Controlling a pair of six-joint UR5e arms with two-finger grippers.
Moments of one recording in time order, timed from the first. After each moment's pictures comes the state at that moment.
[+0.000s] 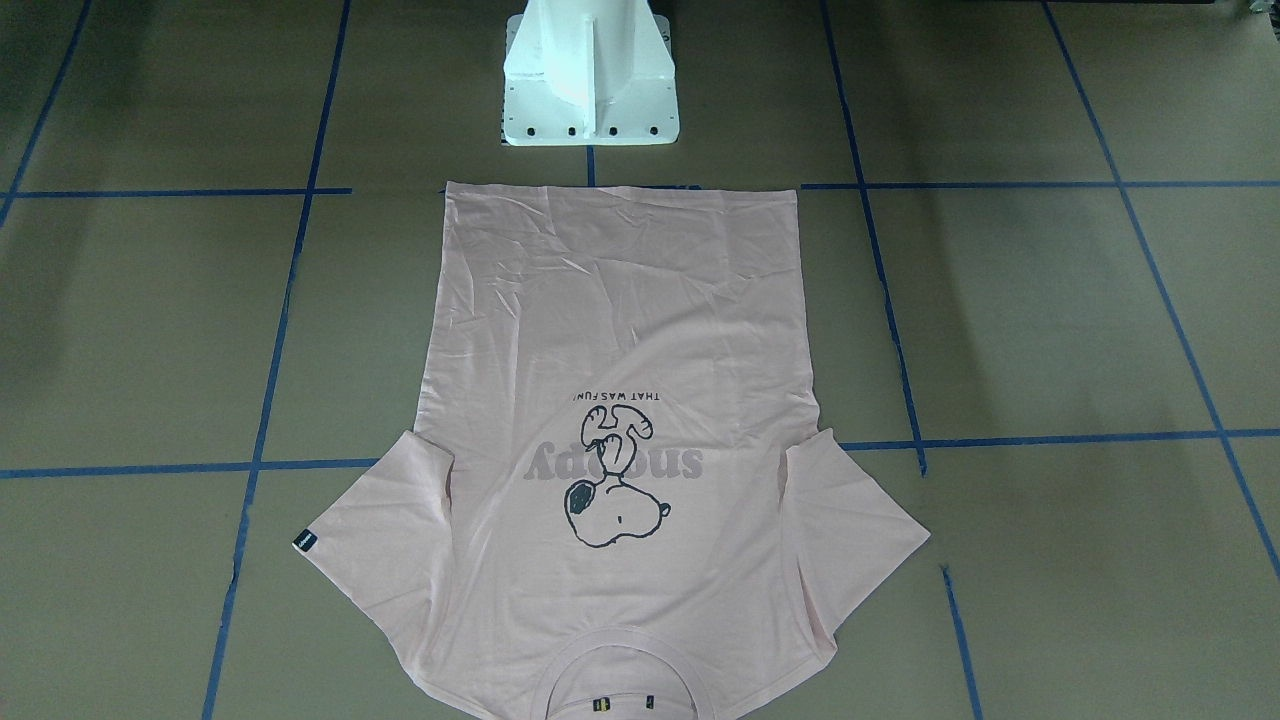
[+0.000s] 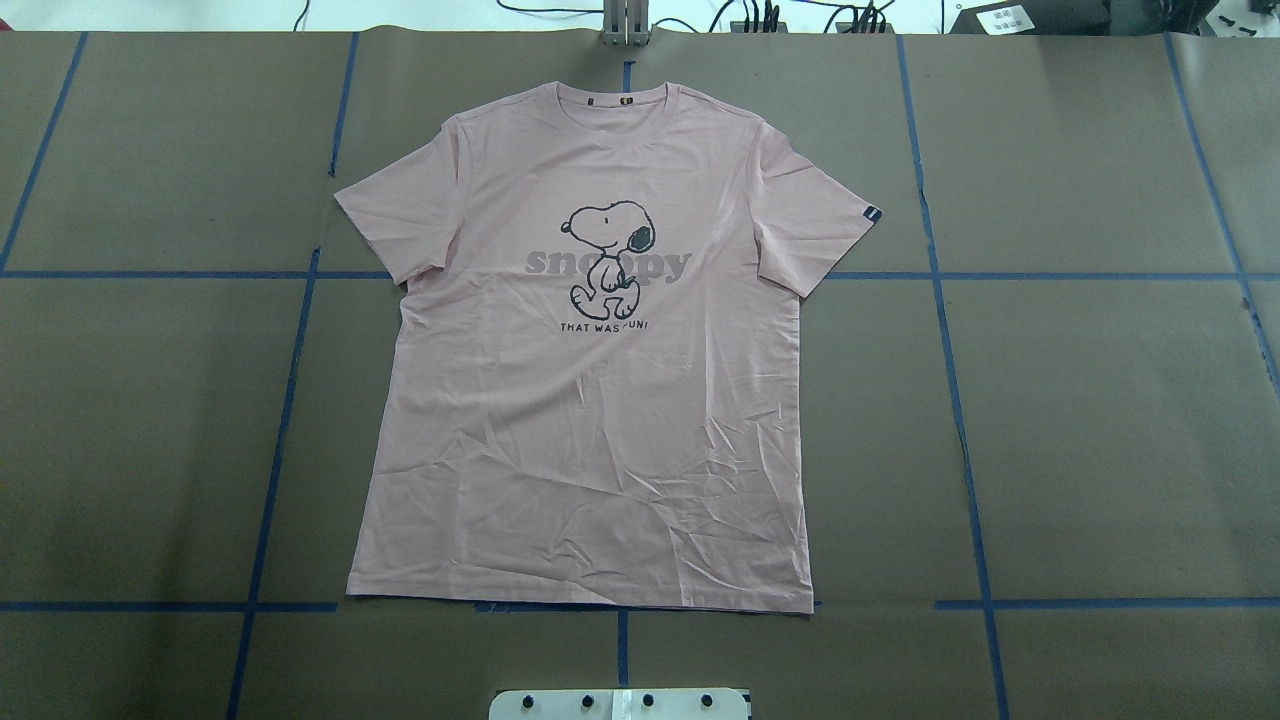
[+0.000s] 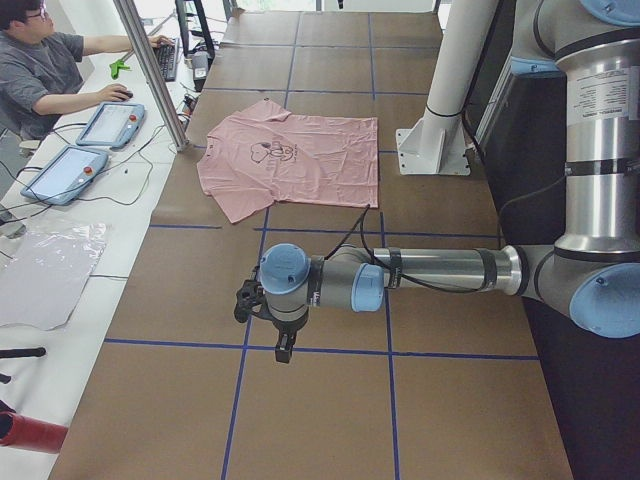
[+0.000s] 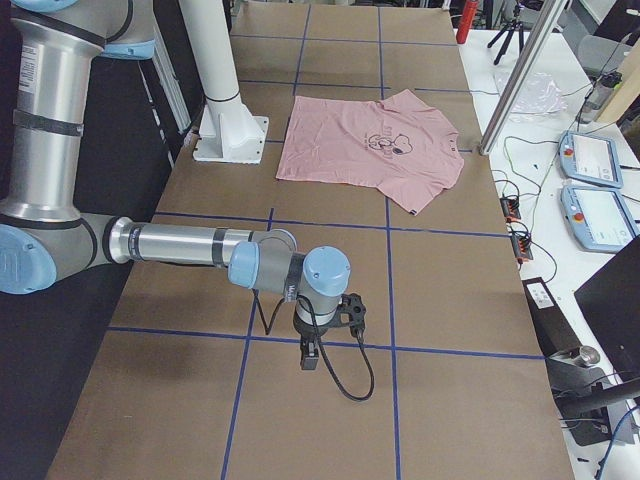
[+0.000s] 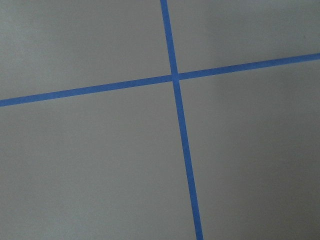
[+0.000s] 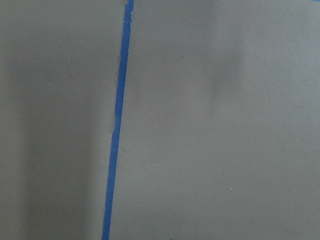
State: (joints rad) left arm -1.57 -1.46 -1.66 -1.66 -2.38 0.10; right arm 1.57 -1.78 1.76 -1.73 2.25 -0.23
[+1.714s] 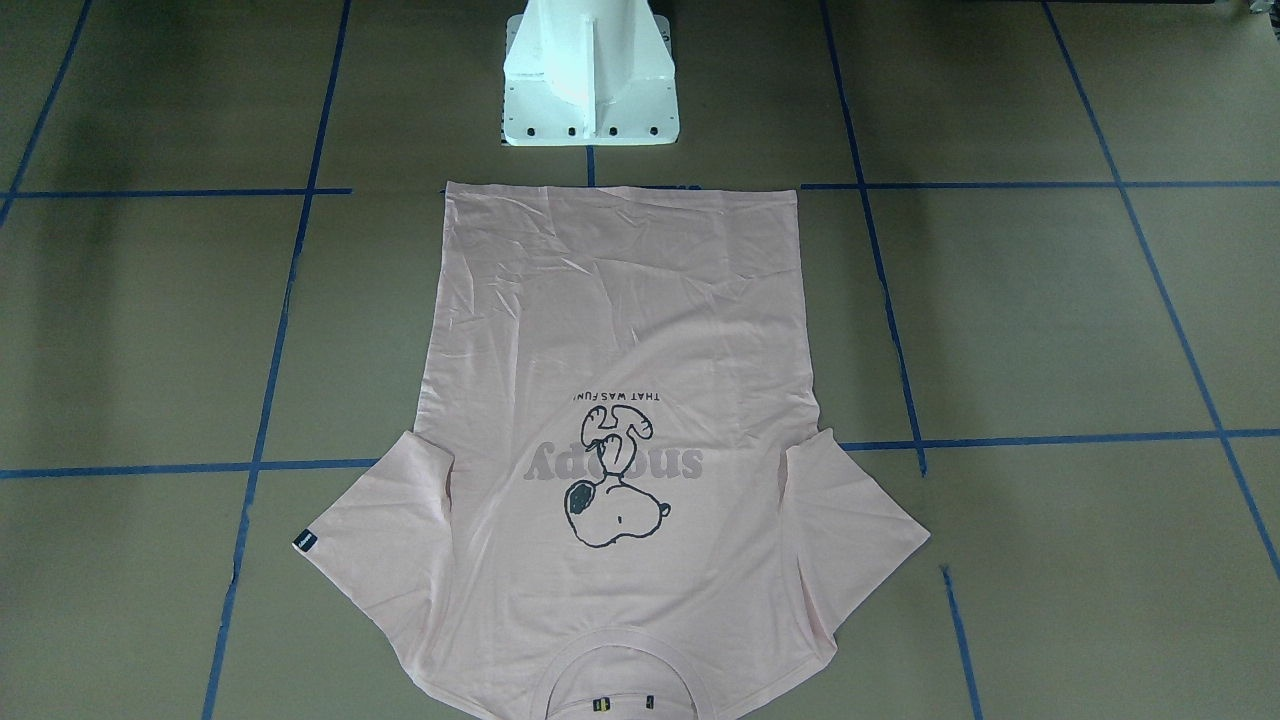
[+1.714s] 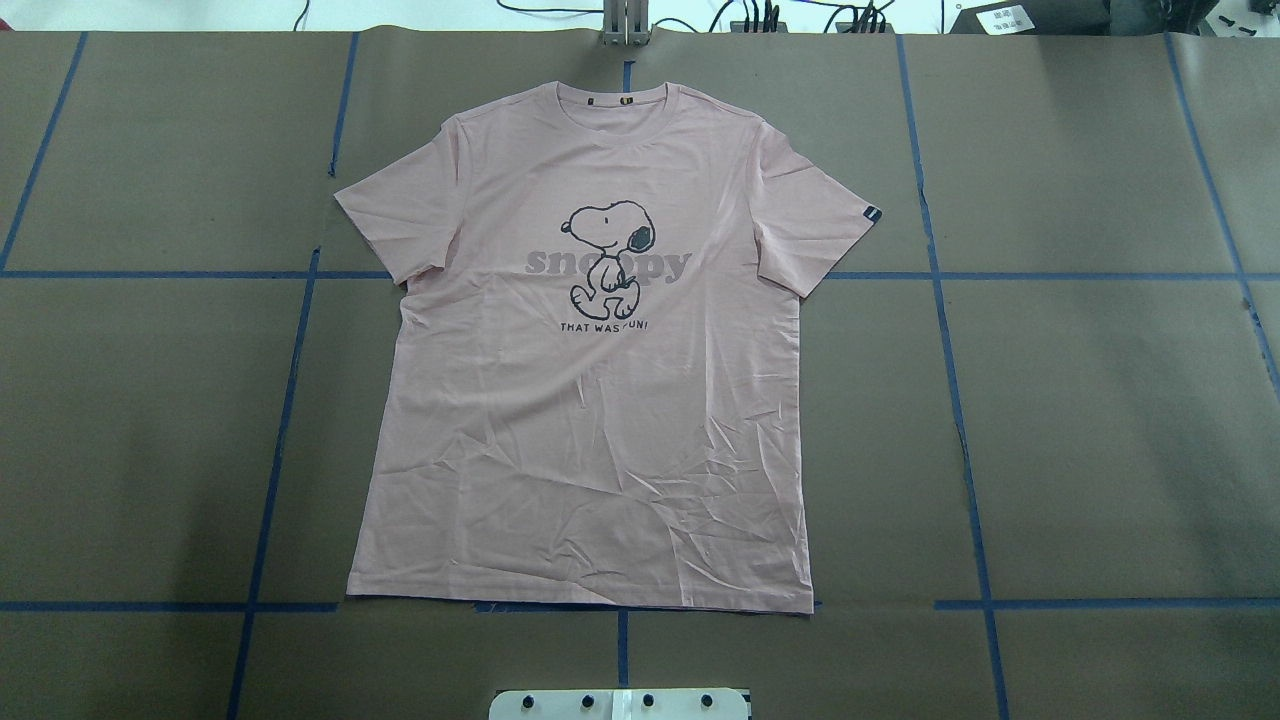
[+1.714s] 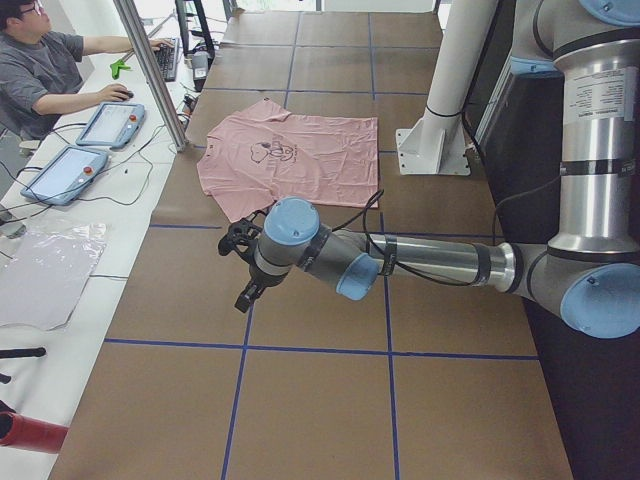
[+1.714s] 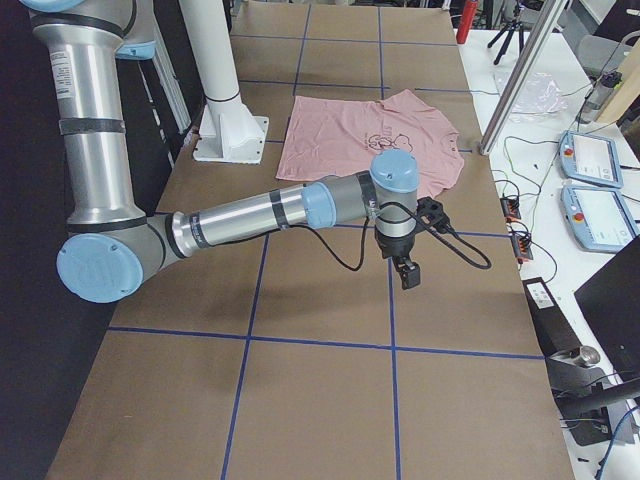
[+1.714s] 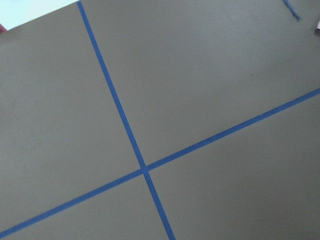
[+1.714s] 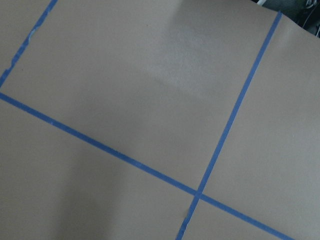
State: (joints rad) left arm -1.56 -1.52 -1.71 -2.10 -2.37 0.09; right arm 1.50 -1.46 1.76 -1.53 2.26 -0.19
